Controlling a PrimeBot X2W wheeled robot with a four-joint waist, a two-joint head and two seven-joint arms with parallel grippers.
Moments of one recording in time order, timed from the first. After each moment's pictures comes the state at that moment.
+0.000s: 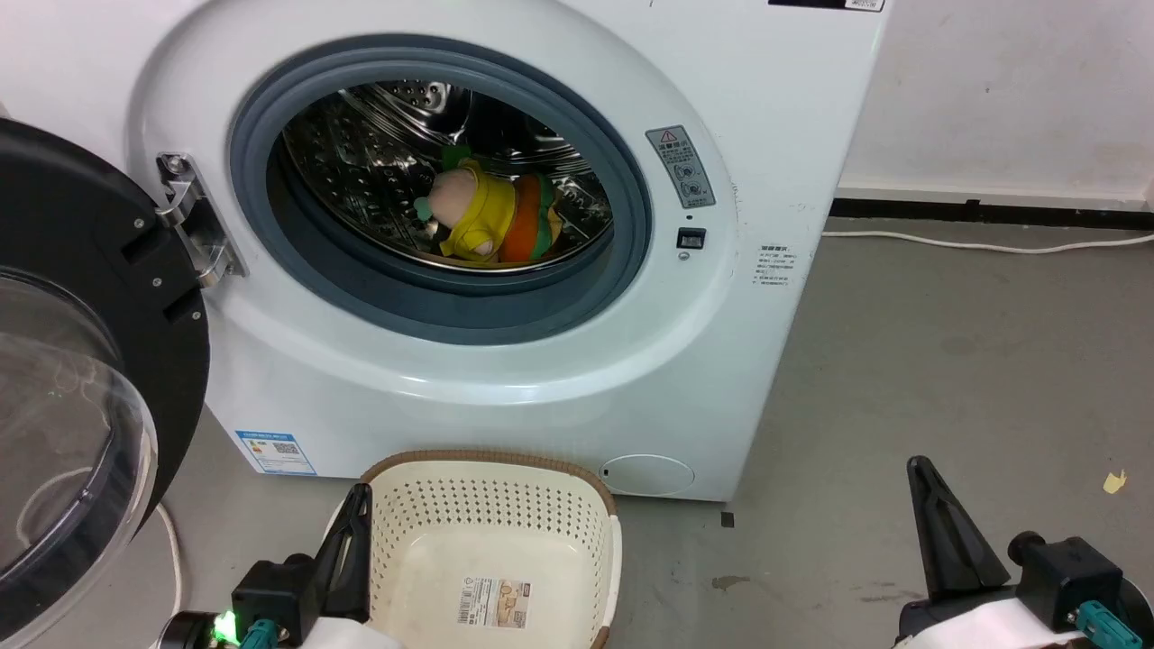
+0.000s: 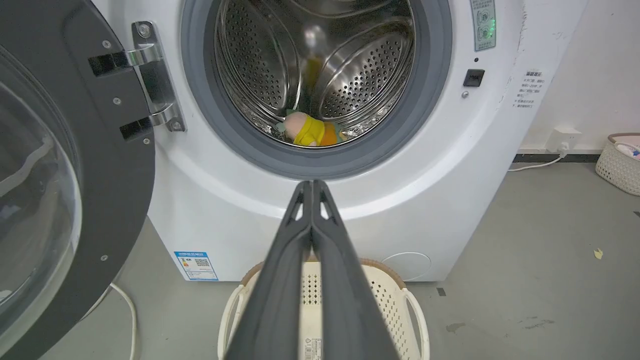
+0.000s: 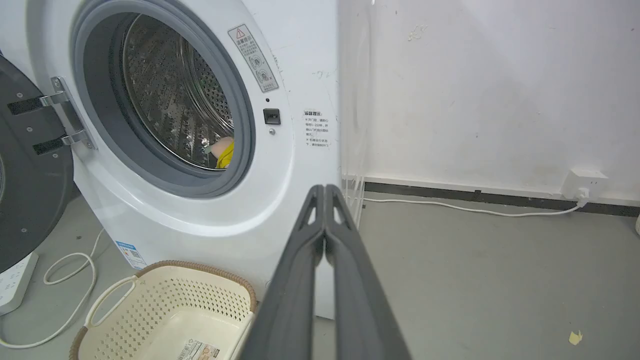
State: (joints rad) left arm 0.04 0.15 -0.12 0.10 -0.15 0.03 -0.20; right arm 0.05 -0.05 -0.01 0.04 0.10 0.13 -0.20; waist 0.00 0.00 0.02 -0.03
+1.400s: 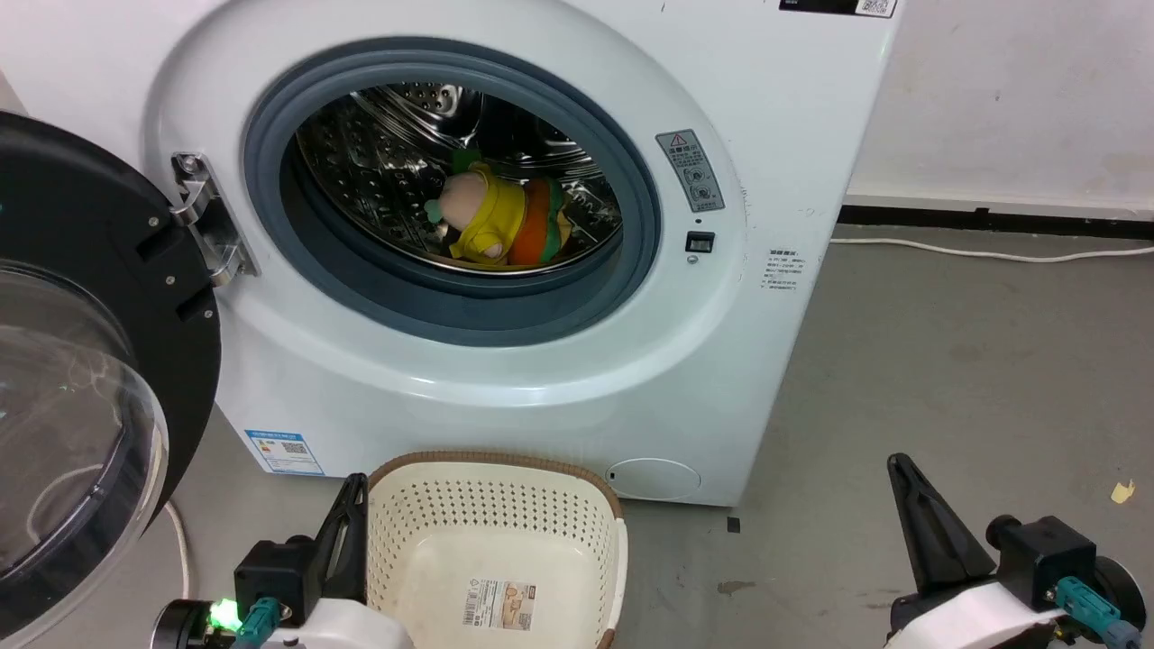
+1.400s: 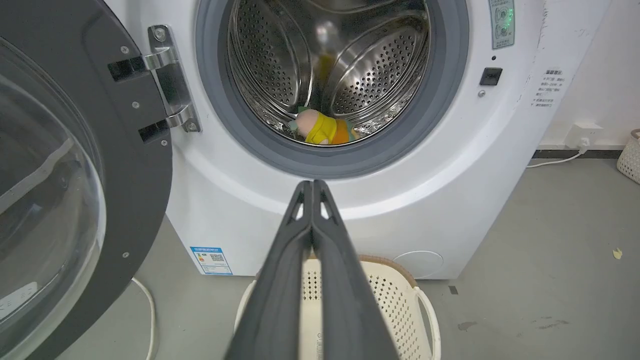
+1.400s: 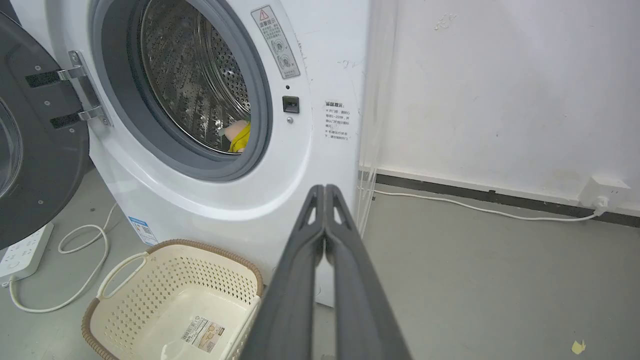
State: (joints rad) left arm 0.04 0.11 -0.07 0.06 -0.09 0.02 -0.11; right arm 0.03 -0.05 -0.01 0.03 0.06 0.13 -0.11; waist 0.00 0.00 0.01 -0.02
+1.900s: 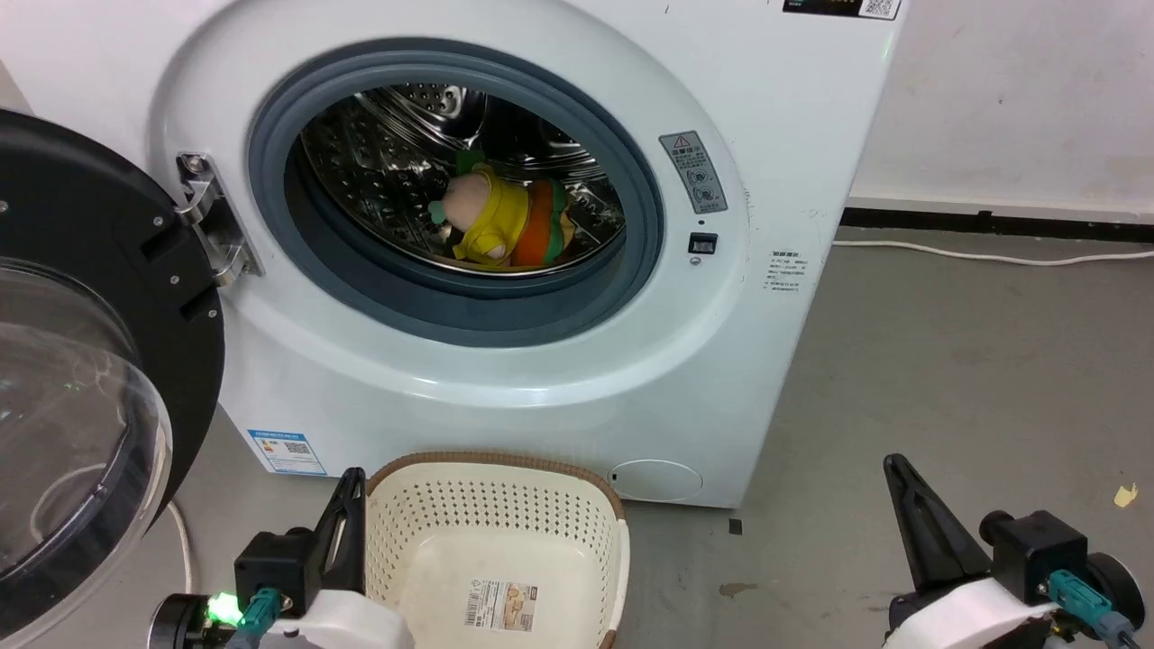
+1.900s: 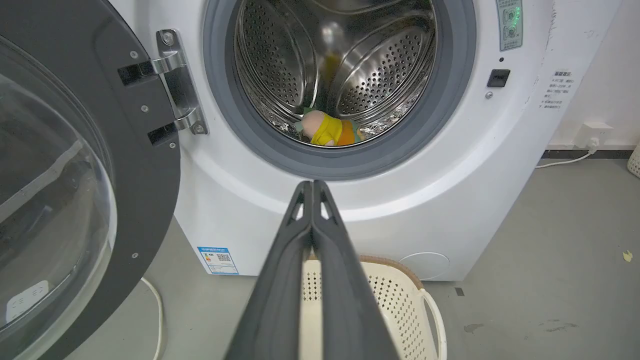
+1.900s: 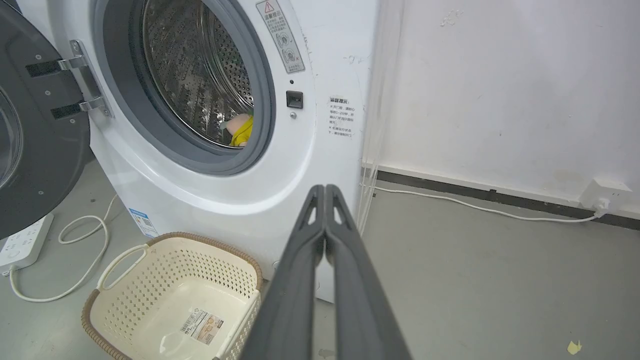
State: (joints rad) left arm 0.03 0.09 -0.05 0.05 -0.07 0.01 -0.09; right arm 0.03 -0.05 0.00 0.02 0.04 0.13 -0.09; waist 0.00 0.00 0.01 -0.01
